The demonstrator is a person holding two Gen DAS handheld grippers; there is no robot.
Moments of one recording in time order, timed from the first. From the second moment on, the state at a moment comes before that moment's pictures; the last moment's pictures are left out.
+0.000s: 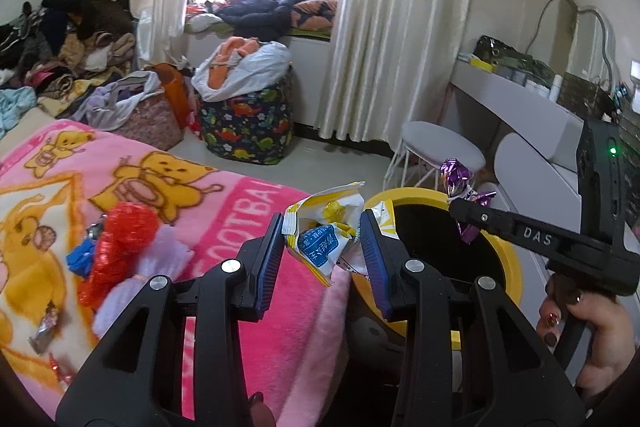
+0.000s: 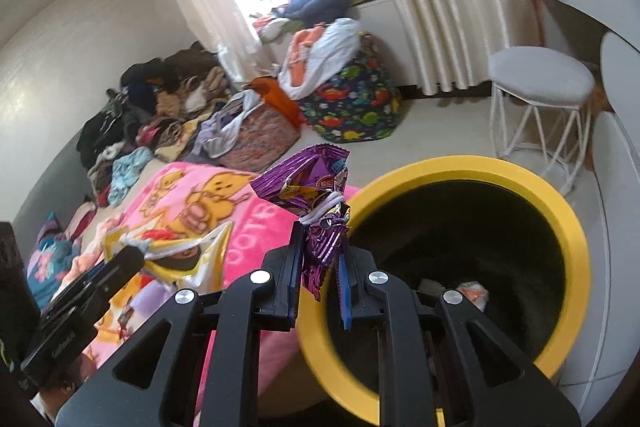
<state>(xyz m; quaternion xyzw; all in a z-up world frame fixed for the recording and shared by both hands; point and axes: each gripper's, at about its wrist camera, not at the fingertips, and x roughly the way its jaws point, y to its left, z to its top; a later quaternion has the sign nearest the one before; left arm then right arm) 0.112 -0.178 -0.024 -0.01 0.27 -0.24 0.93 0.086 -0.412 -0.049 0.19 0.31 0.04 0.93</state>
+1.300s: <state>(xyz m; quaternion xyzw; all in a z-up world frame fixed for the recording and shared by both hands) 0.139 -0.248 -0.078 0.03 0.33 -0.28 0.90 0.089 -0.491 -0.100 0.27 0.35 -0.05 0.89</state>
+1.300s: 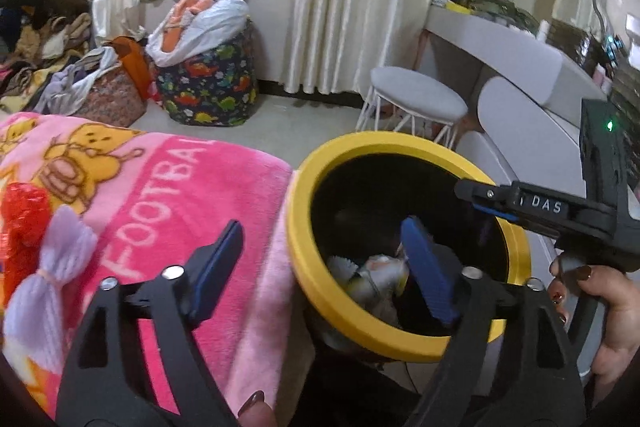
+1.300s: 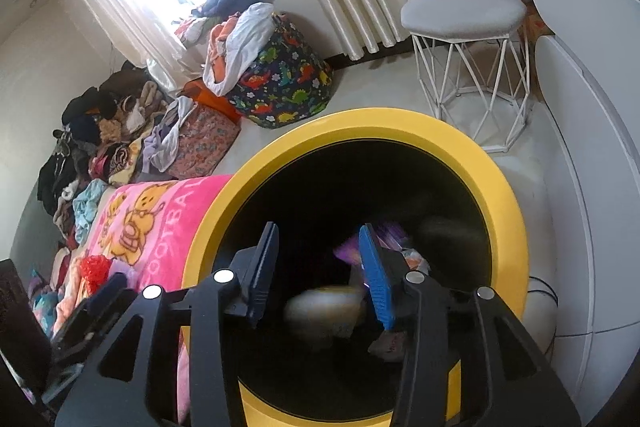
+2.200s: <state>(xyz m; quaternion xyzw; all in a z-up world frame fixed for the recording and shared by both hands) 0.127 -0.130 -0.031 -0.02 0.26 -0.16 0.95 0.102 -0.392 -0.058 0.20 0.32 0.04 0.92</state>
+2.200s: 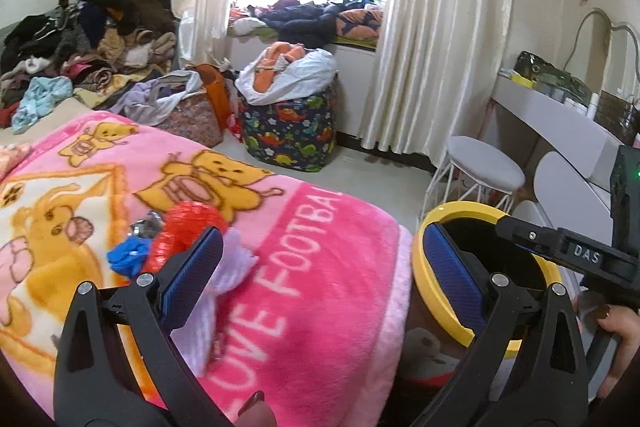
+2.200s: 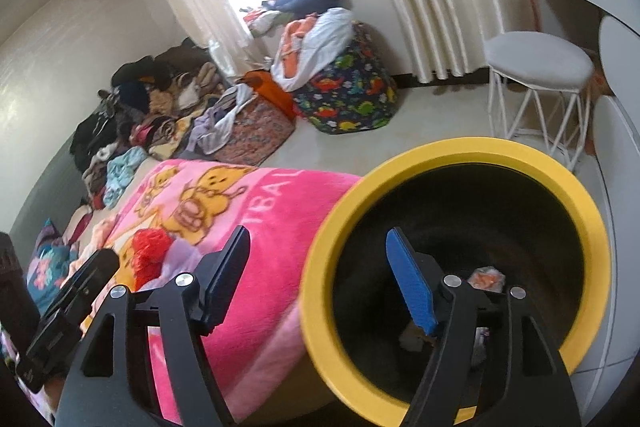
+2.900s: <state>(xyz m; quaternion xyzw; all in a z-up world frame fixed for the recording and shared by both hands) 0.125 -0.028 -0.032 -0.09 0.26 -0.08 0.96 0.111 -0.282 -0.057 0.12 0.35 0.14 0.92</state>
